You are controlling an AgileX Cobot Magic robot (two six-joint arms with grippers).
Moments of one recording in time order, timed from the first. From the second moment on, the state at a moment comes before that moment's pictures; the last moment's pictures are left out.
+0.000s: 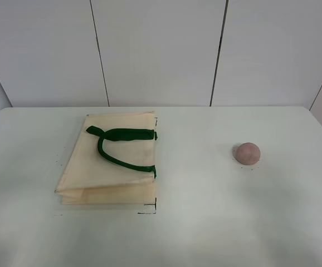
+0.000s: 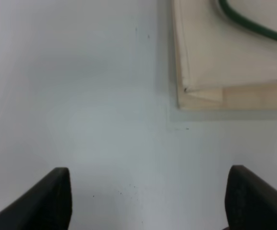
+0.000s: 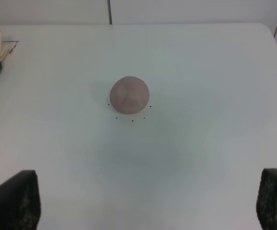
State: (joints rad) left arm -0.01 0.32 -0.60 0.03 1.03 -0.04; right arm 0.03 -0.01 -0.49 0.03 1.03 -0.03
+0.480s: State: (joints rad) left arm -0.01 1.25 -1.08 0.03 0.96 -0.04; right arm 0.03 -0.01 -0.49 0.03 1.03 -0.03
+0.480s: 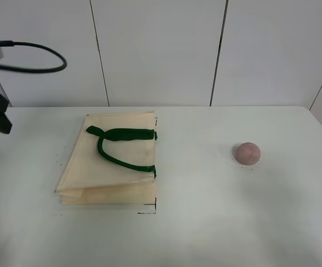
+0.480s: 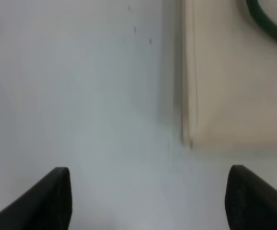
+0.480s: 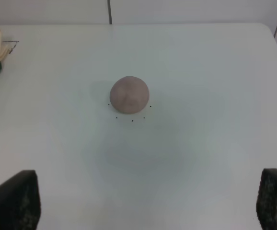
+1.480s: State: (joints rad) left arm -0.24 2.08 -1.65 0.02 0.97 -0.22; right arm 0.03 -0.01 -0.49 0.03 1.03 -0.03
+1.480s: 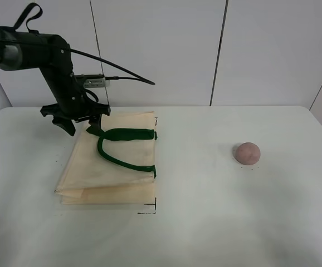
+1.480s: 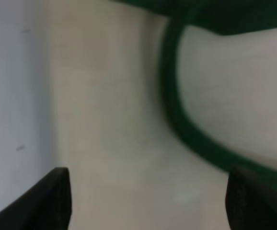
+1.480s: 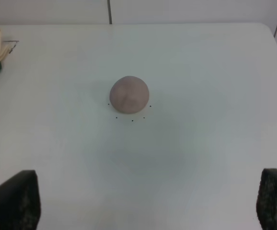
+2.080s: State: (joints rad) left arm -0.26 2.27 -1.70 -0.01 0.82 -0.26; right arm 0.03 -0.01 -0.49 0.03 1.03 -0.03
